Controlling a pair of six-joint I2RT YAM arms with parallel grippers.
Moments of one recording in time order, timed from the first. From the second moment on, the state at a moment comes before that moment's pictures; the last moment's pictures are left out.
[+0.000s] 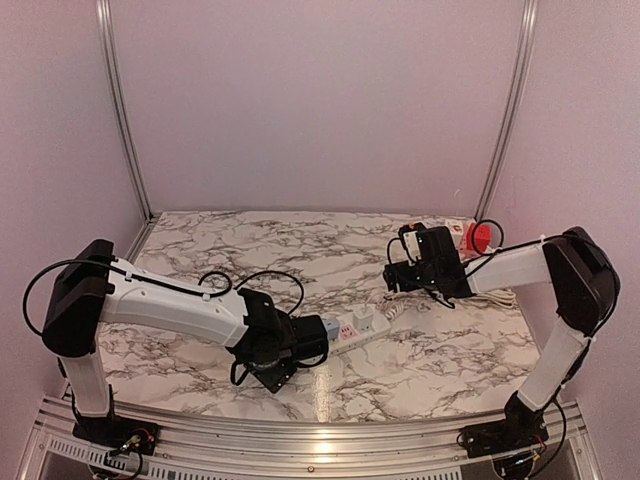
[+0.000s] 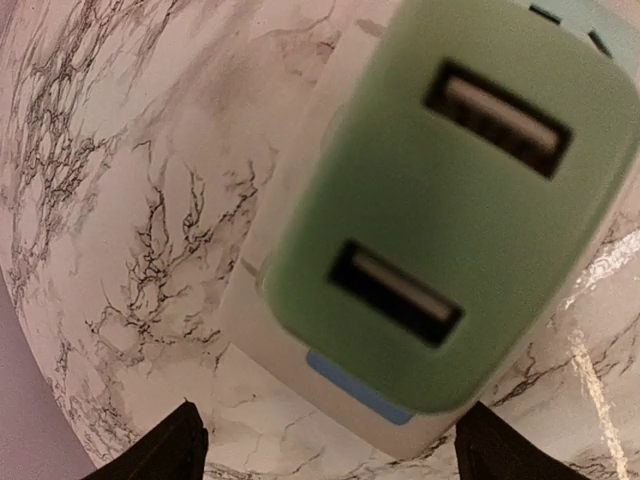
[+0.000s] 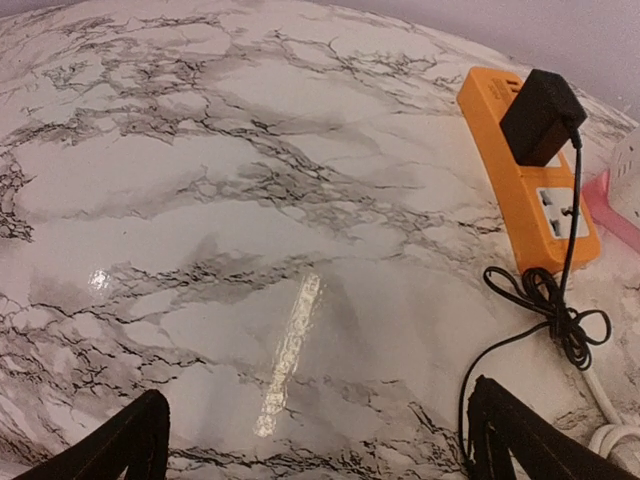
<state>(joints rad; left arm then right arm) -1.25 1.91 1.30 -0.97 -0.46 -0.54 0.47 1.71 0.88 0.16 0.16 0.10</state>
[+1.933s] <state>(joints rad) -0.92 1.92 1.49 -0.82 -0.47 -0.47 0.58 1.35 1.05 -0.33 0.29 -0.04</state>
